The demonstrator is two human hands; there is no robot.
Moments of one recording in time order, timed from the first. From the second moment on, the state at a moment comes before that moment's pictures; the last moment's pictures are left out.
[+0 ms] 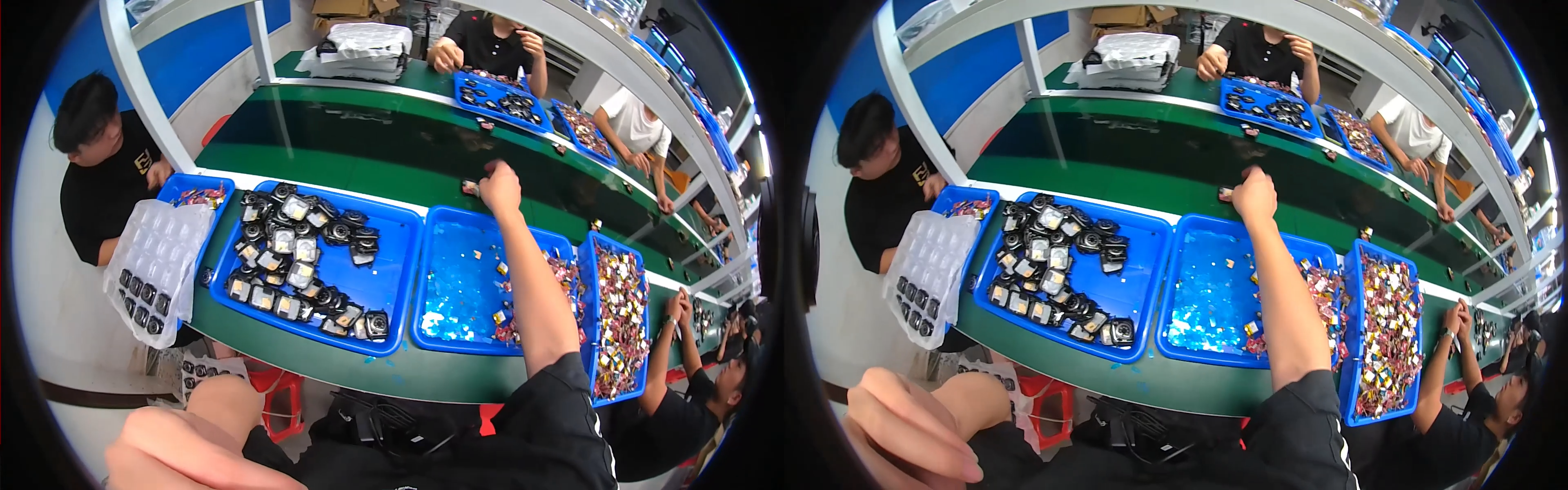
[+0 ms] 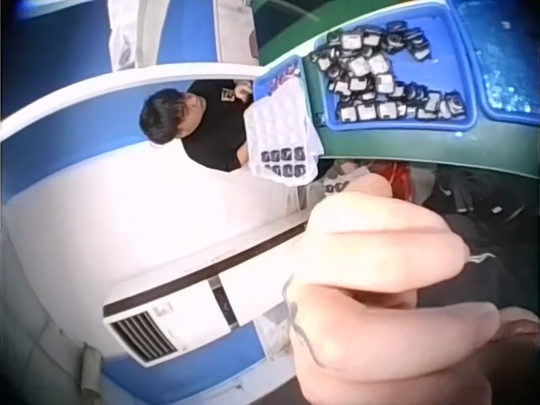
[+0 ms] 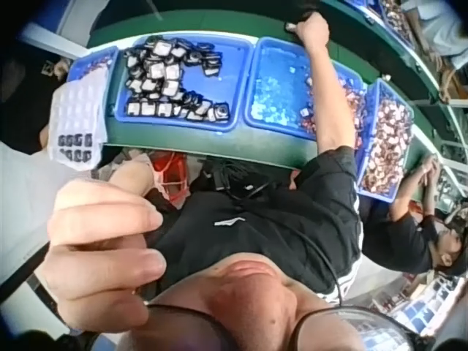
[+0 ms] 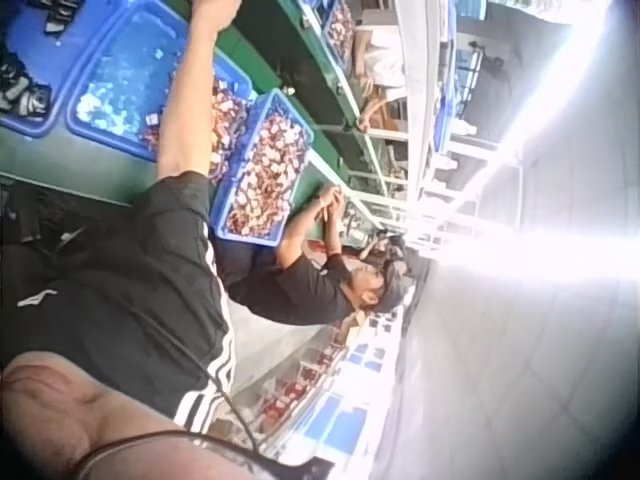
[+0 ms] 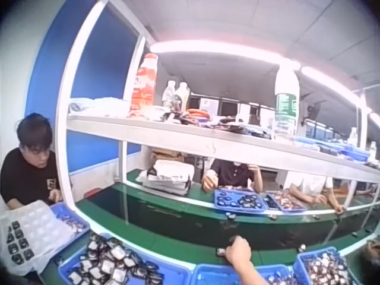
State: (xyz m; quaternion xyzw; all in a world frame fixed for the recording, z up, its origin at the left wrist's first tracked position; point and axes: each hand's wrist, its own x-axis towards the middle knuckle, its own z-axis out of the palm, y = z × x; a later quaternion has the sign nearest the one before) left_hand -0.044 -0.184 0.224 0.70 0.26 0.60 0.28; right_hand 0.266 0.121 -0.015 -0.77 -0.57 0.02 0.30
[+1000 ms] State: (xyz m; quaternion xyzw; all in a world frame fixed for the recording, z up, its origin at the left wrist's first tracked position) left_hand 0.042 -0.045 0.014 0.41 0.30 0.43 0.75; right_hand 0.196 -0.057 0.024 -0.57 -0.58 0.32 0.49
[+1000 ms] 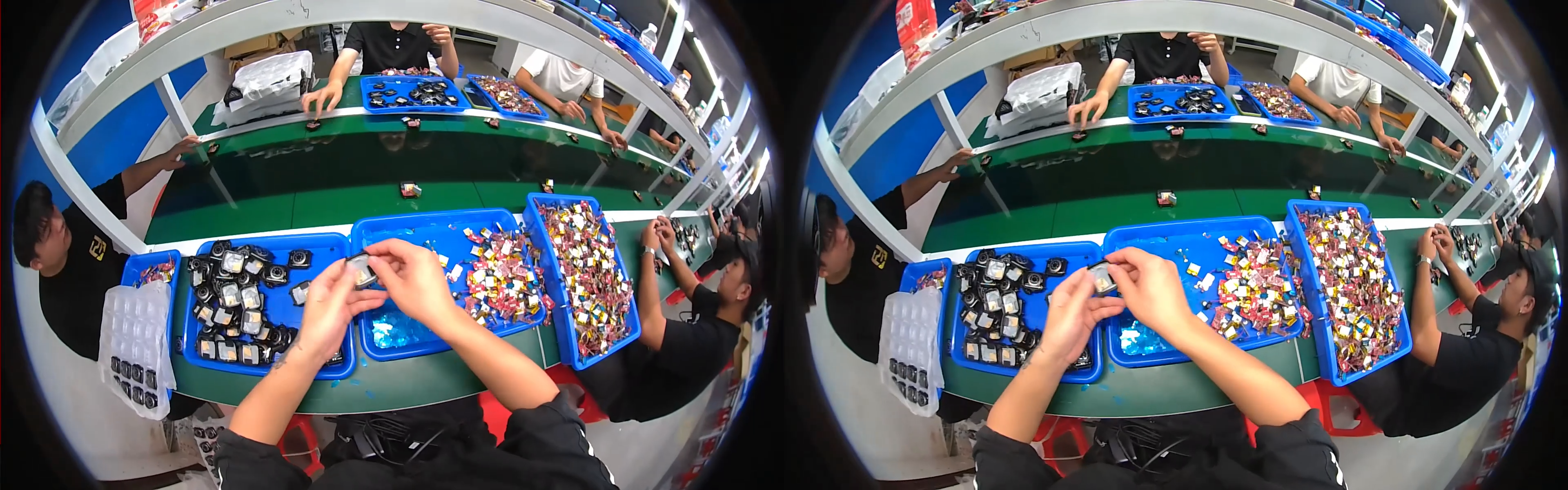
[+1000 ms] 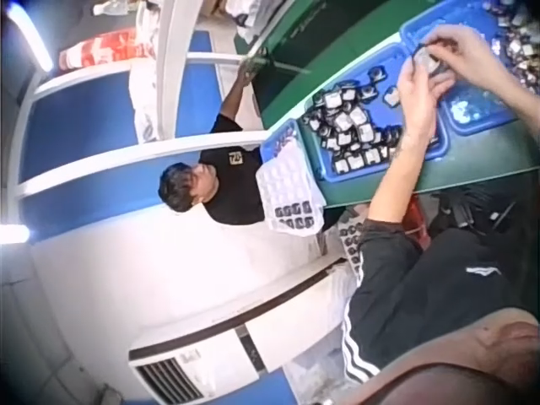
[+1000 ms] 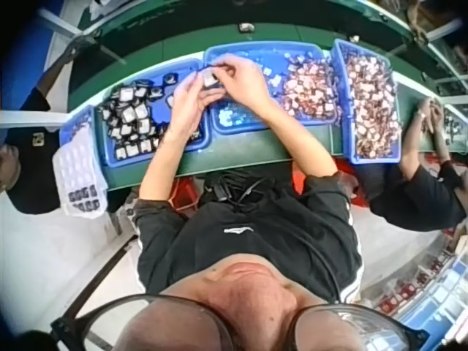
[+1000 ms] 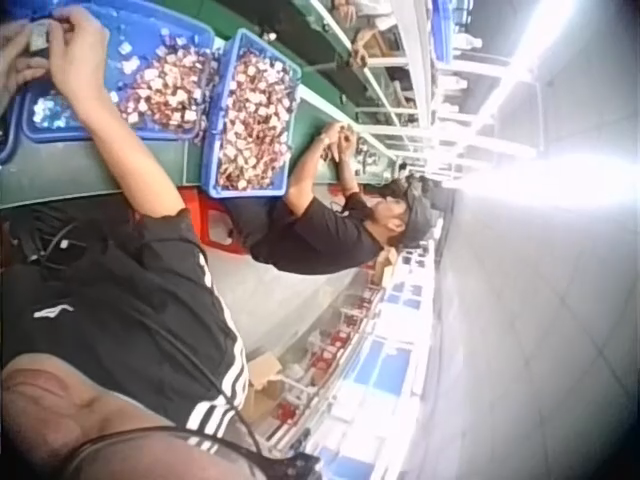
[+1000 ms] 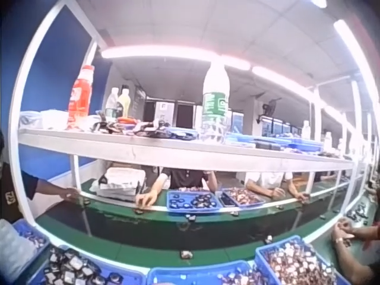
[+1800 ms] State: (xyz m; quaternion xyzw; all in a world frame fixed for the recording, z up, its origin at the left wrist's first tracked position) left_hand 0.053 -0.053 0.005 0.73 0.29 0.32 0.53; right_hand 0.240 -0.112 0.055 -0.55 -0.57 0.38 0.48
